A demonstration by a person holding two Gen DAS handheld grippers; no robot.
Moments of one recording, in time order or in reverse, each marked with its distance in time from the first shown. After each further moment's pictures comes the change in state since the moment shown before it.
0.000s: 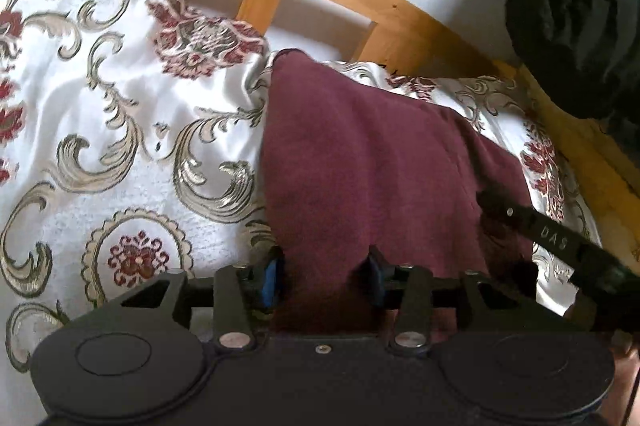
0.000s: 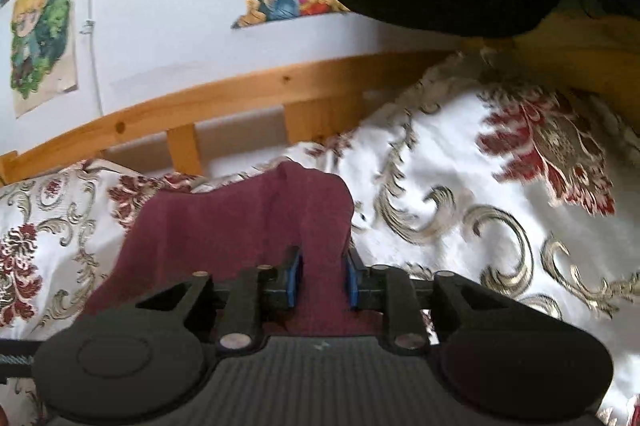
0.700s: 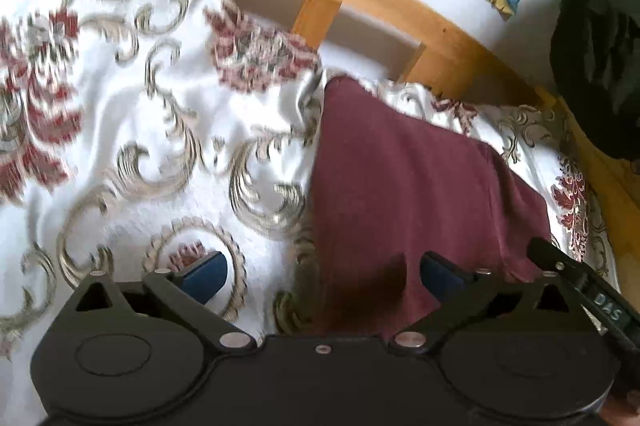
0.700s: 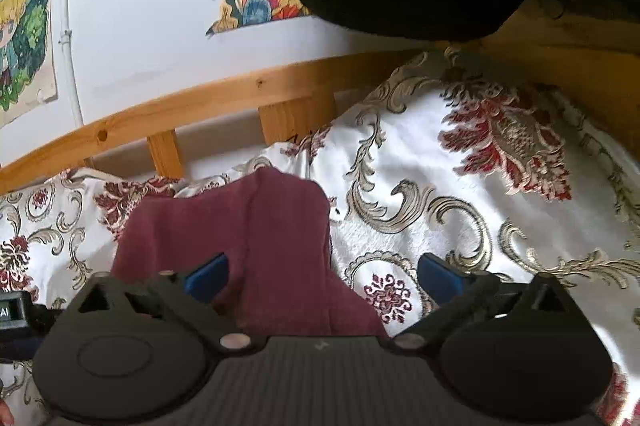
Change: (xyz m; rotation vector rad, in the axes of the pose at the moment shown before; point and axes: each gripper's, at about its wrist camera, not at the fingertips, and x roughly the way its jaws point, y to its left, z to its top) left arm -0.027 0.002 0.018 -0.058 -0.023 0.122; right arm -0.036 0.007 0.009 0.034 0.000 -0.079
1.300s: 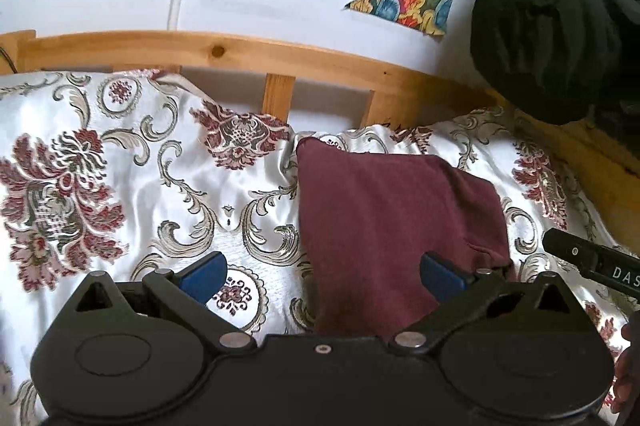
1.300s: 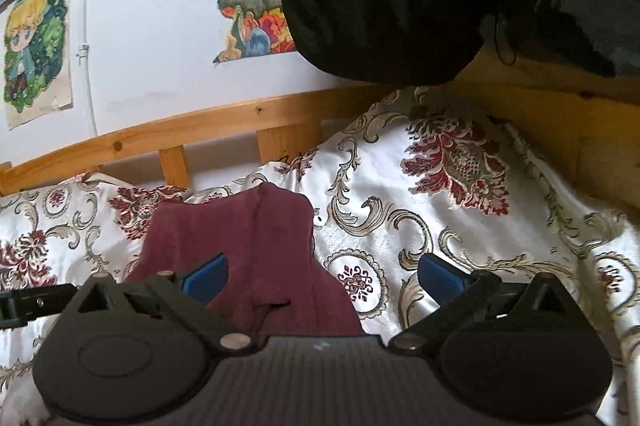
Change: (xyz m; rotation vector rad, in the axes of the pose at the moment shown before) left arm -0.085 -0.021 -0.025 0.234 -0.172 0.018; right arm -0.091 0.009 -0.003 -0.050 -0.050 -0.049
